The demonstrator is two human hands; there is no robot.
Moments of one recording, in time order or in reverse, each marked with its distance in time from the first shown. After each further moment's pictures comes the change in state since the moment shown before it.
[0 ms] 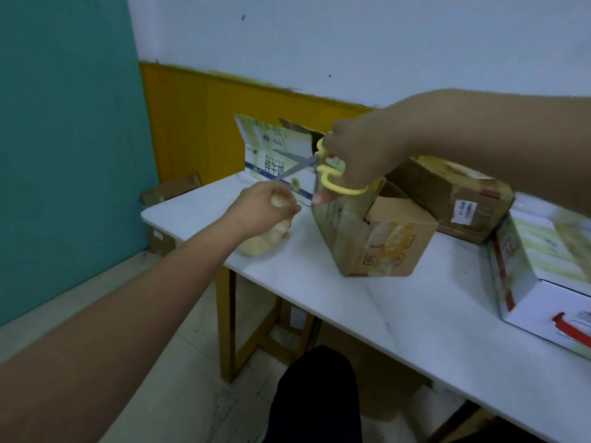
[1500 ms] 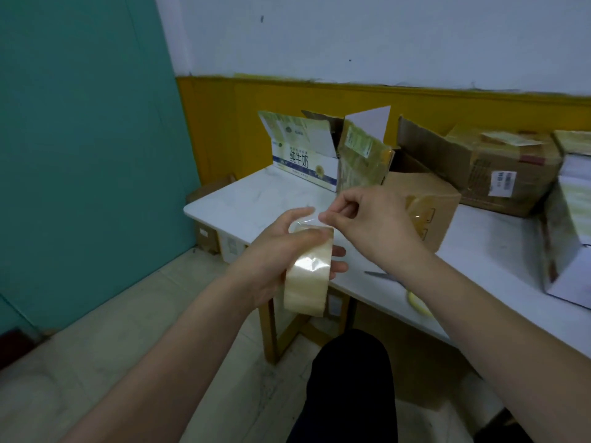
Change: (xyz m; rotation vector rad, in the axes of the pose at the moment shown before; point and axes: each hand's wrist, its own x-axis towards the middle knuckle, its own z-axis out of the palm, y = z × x) left_hand -0.139 0.058 0.008 -0.794 -0.213 -0.356; right_hand -0.023 -0.084 0.136 1.366 0.703 0.090
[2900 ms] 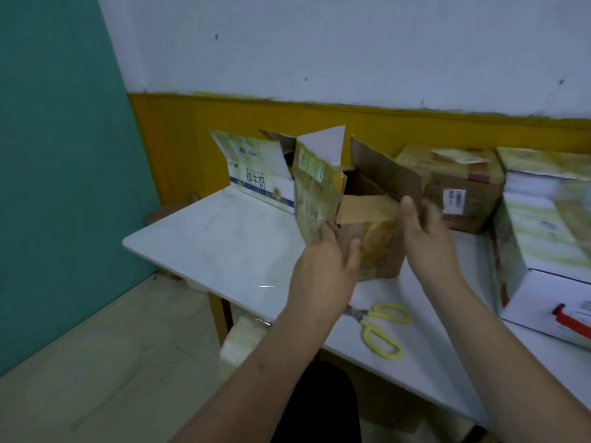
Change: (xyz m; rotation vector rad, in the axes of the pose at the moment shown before) left_hand 0.095 -0.030 0.108 1.094 0.382 0.416; right_hand 0.012 0.119 -0.067 0.168 0.412 0.459
